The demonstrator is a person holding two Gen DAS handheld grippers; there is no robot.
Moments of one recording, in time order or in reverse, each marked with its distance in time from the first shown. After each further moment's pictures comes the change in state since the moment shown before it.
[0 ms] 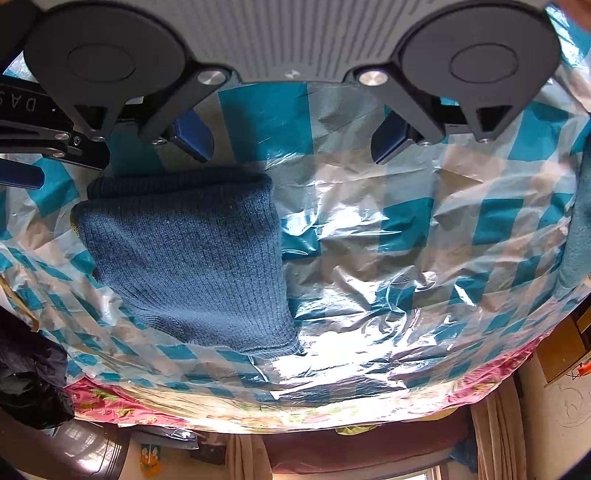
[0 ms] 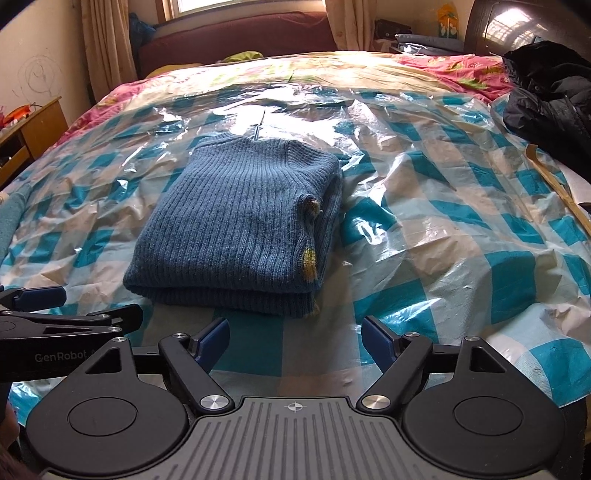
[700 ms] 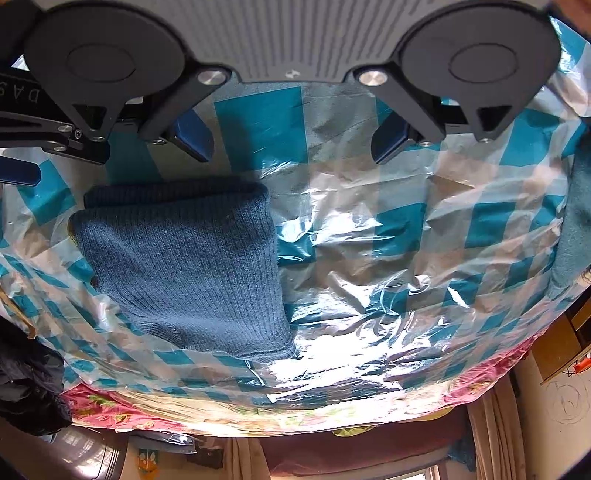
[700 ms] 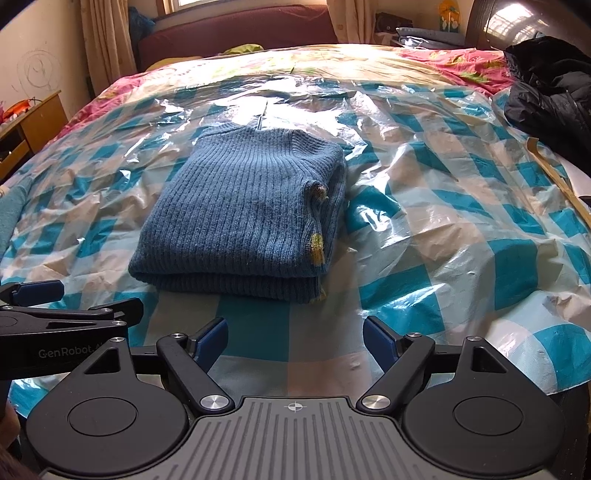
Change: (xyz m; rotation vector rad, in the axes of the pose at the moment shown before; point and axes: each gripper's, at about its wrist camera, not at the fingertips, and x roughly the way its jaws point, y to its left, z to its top) left arm -0.003 -0.002 -0.003 0.016 0.011 0.024; right arm -0.001 0.004 -0.005 0.003 0.024 0.002
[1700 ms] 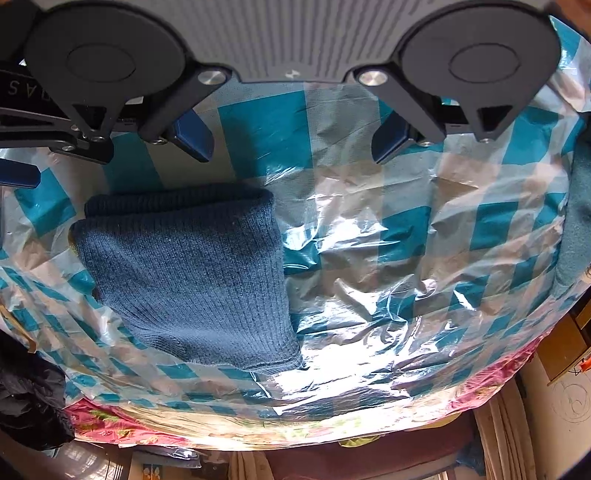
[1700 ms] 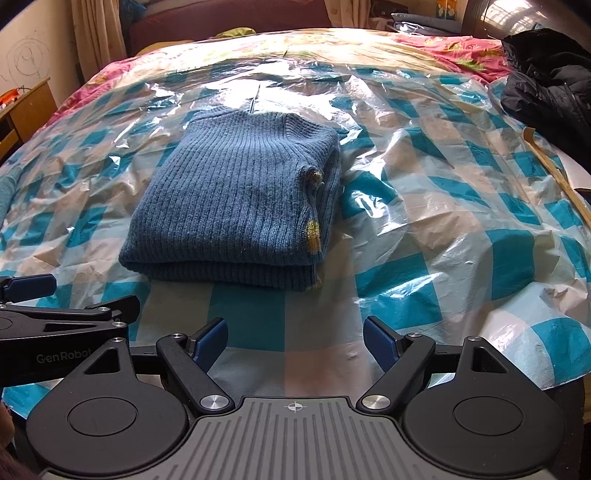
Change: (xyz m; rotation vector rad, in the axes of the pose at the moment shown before) left arm 0.004 -0.004 0.006 0.021 0.051 -0.002; right arm 0.007 0.003 0.005 0.000 0.063 -0.034
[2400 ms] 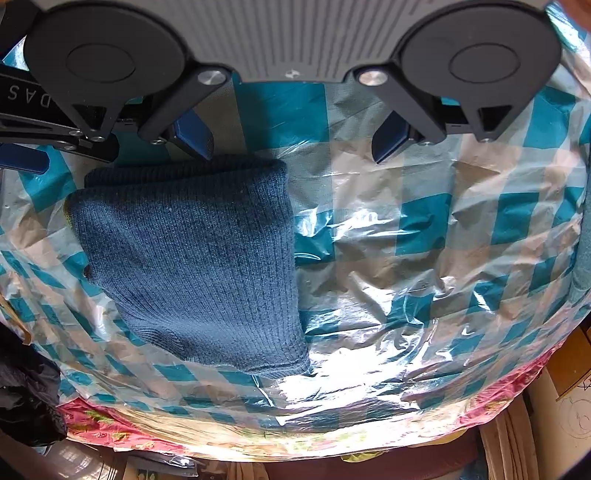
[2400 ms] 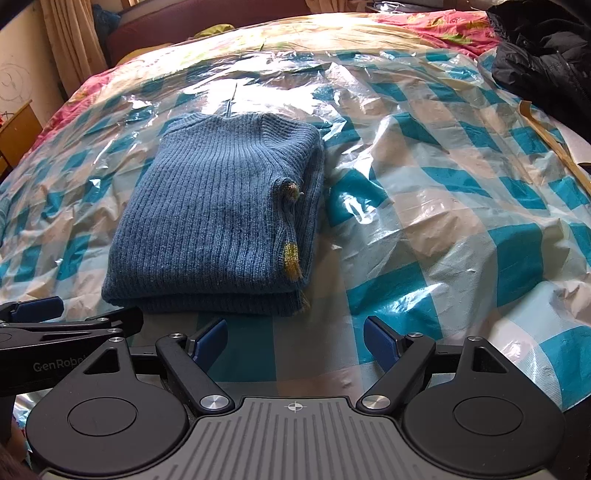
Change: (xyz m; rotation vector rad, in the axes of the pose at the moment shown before) left arm 0.018 -0.003 0.023 -0.027 0.049 -0.026; right arm 0.017 -0.016 0.019 0.097 0.041 0.018
